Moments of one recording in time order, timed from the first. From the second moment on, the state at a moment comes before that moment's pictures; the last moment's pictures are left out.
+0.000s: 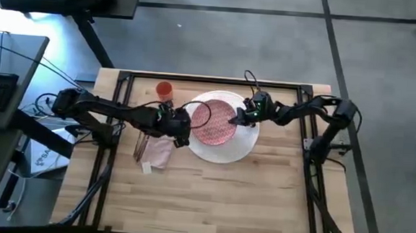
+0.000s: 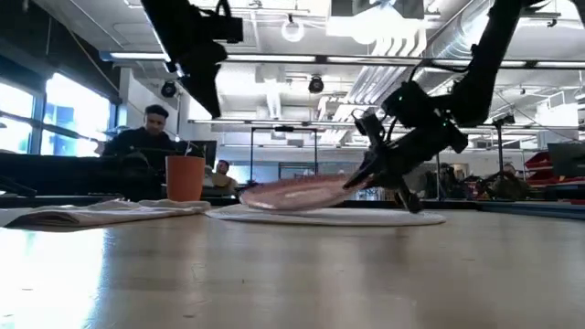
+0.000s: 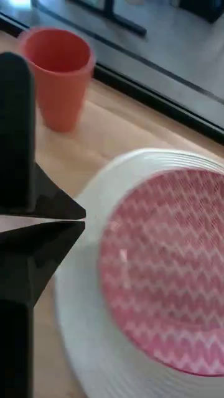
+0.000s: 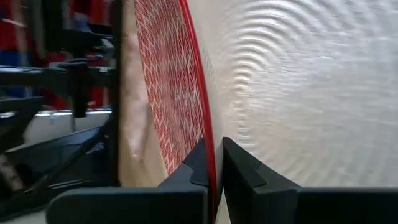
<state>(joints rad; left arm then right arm) -0.10 1.48 1.14 -0.86 -0.63 -0.38 -0.57 1.75 0.57 0.55 -0.56 1.04</state>
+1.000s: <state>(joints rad) -0.17 1.49 1.14 -0.93 -0.68 -0.48 -0.68 1.56 0.57 0.16 -0.53 0.77</state>
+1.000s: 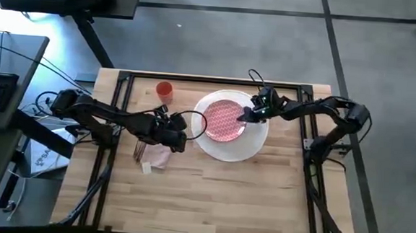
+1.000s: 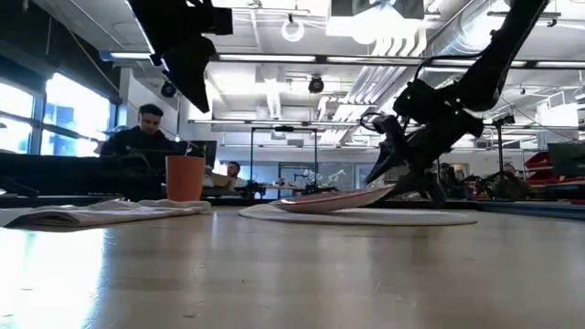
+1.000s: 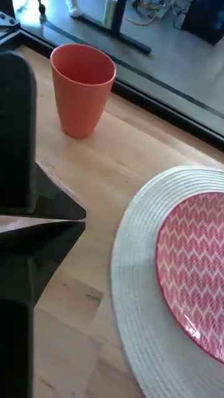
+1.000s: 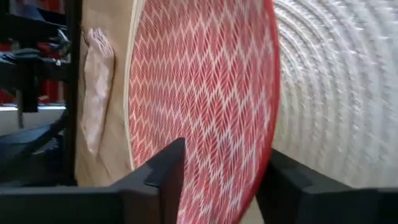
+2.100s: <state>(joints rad) -0.06 1.21 1.14 -1.09 -0.68 -0.52 -0.44 1.58 0.64 -0.14 -0.04 0.57</state>
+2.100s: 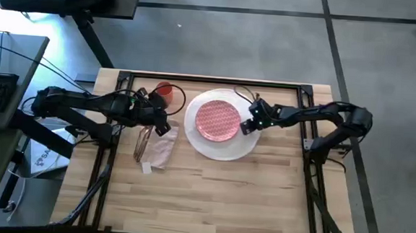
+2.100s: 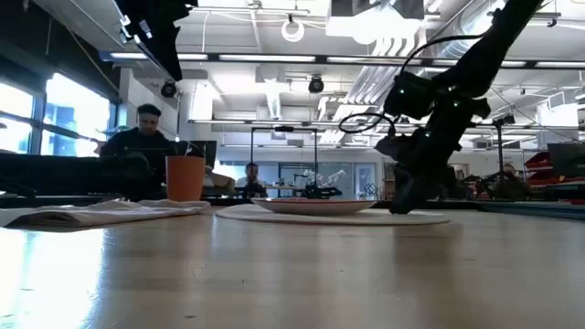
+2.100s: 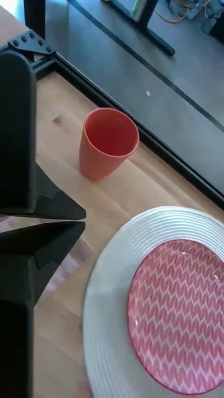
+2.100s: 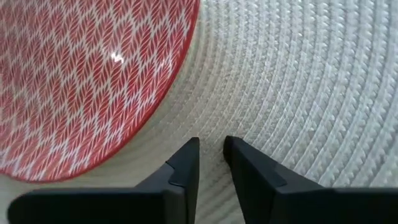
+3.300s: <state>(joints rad) 0.64 1.45 0.99 -0.70 -0.19 0.12 -0.18 1.51 1.38 -0.76 0.07 0.27</state>
